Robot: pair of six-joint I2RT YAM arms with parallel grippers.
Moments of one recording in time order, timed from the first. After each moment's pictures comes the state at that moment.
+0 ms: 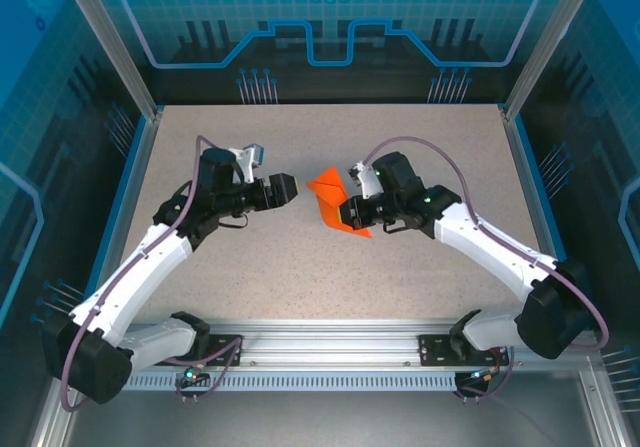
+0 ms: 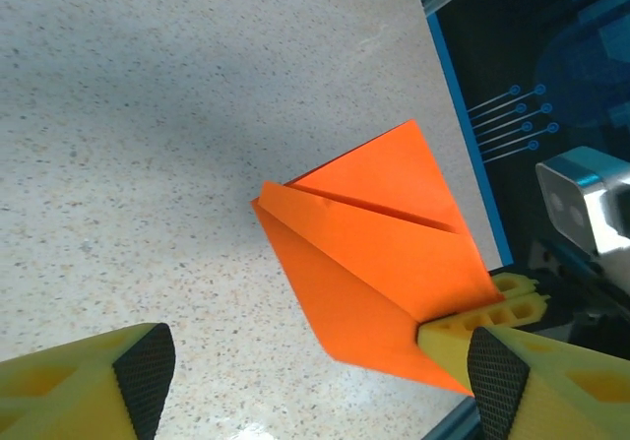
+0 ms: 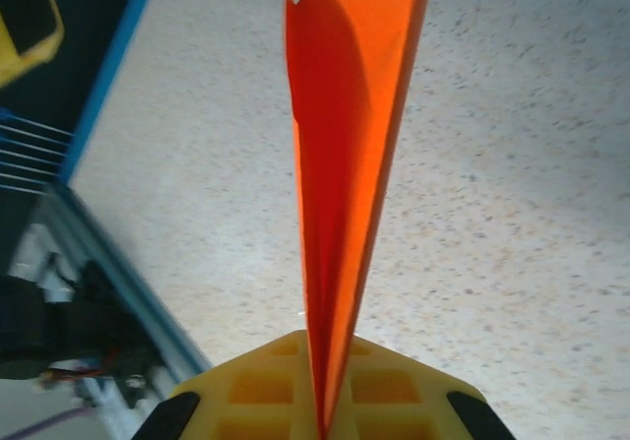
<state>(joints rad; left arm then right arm) -0.37 1.10 0.99 -0.46 0.36 -0.62 0.64 1.36 1.11 -0.58 -0.33 0.39</state>
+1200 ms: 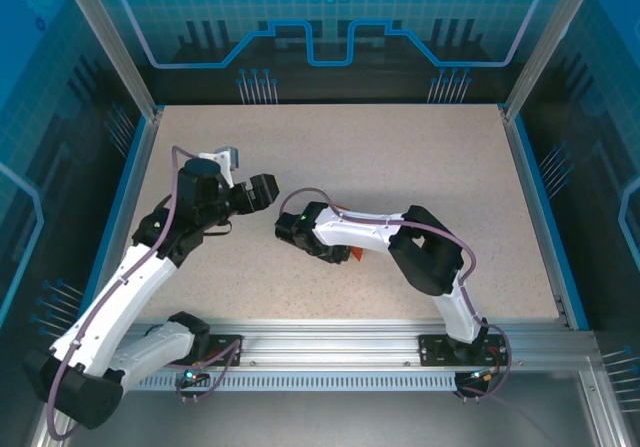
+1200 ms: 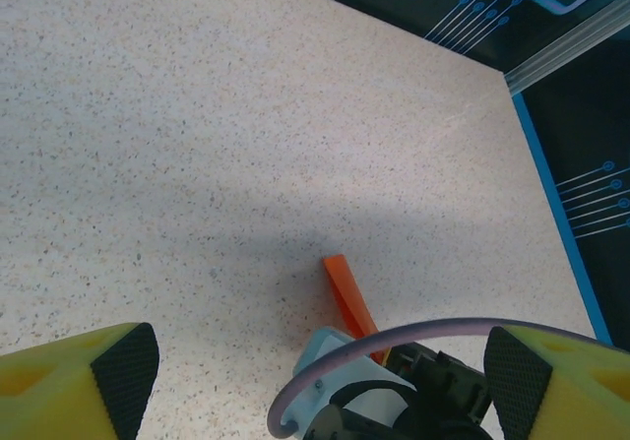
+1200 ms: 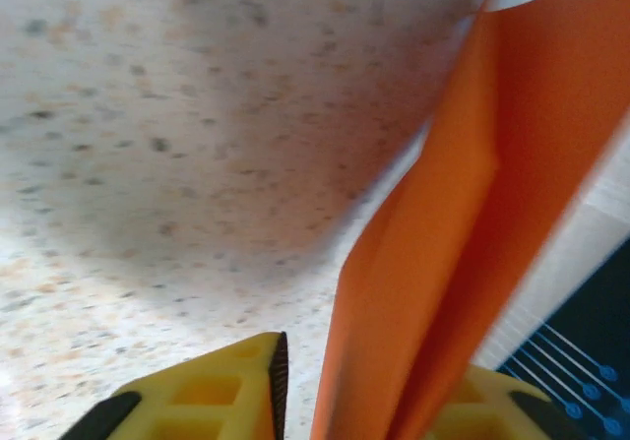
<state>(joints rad) -0.36 0.97 0.98 -0.57 0.11 -0.61 1.02 2.09 1.54 -1.21 0.57 0.01</state>
